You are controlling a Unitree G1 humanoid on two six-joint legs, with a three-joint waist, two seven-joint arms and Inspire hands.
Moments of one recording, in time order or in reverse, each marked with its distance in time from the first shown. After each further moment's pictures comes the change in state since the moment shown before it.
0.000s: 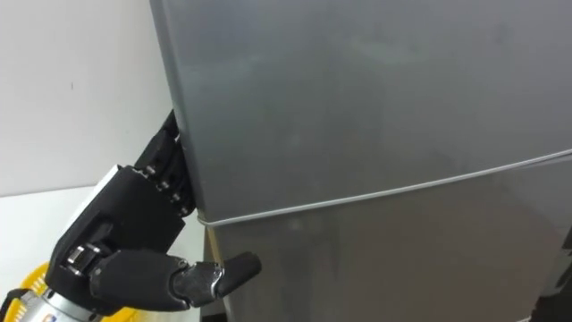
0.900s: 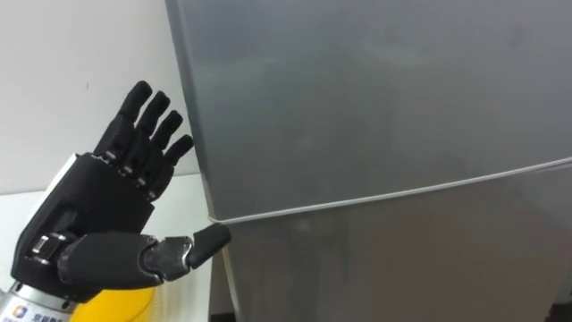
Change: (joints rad) left arm 0.000 -0.013 0.075 0.000 -0.012 -0.031 0.040; right arm 0.006 0.000 0.004 0.000 -0.001 -0.001 -0.009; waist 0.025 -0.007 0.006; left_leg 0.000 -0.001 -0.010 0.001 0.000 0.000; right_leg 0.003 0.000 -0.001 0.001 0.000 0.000
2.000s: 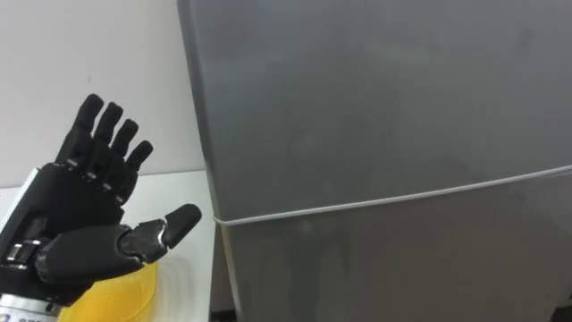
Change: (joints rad) left arm 0.032 -0.023 0.012 0.000 -0.001 -0.039 0.124; right arm 0.009 0.016 -0.003 -0.007 0.000 0.000 -0.050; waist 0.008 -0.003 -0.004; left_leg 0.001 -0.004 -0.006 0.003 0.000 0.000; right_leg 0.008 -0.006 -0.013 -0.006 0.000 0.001
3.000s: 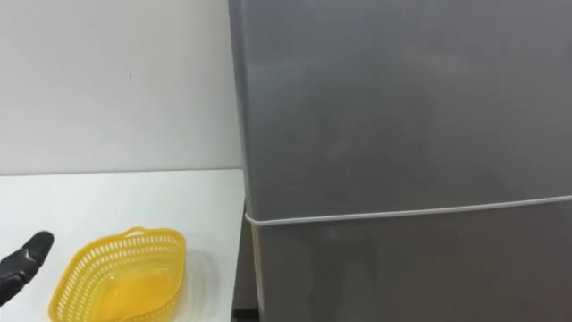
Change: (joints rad) left arm 0.158 -0.042 0.158 0.035 0.057 -0.081 0.486; right arm 0.053 0.017 -0.002 -0.025 0.039 -0.011 -0.015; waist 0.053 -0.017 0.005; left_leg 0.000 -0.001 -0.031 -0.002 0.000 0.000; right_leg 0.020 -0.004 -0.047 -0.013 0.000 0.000
